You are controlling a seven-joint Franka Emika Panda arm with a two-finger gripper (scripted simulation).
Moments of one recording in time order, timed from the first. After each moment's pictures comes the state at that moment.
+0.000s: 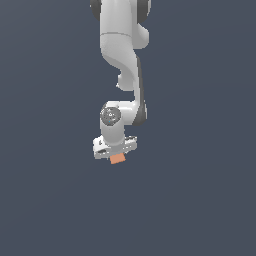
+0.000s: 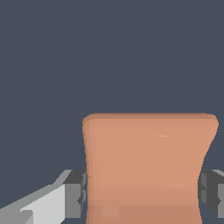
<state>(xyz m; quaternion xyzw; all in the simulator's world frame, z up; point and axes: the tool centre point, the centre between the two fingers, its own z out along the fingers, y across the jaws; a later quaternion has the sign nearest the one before) 0.004 -0.057 0.013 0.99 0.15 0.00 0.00</state>
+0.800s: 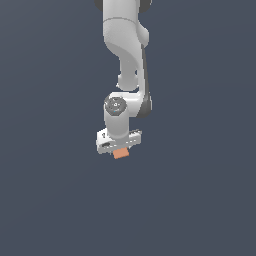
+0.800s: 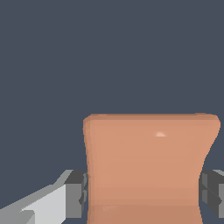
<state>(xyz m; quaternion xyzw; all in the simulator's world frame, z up) -0.007 -0.039 0.047 0.99 0.15 0.00 0.00</state>
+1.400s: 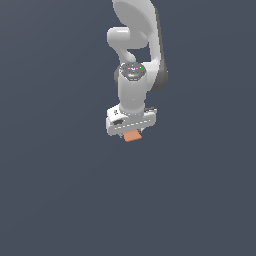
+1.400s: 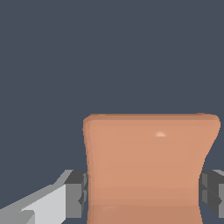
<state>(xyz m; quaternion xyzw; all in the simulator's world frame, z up) -0.035 0.013 0.146 0.99 0.15 0.00 0.00</state>
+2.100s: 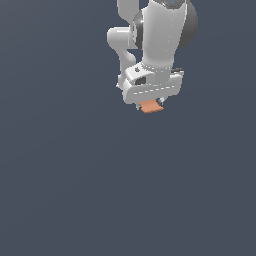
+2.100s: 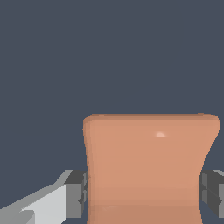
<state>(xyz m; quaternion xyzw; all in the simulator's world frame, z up) -0.069 0.082 0.278 0.99 0.15 0.00 0.00</state>
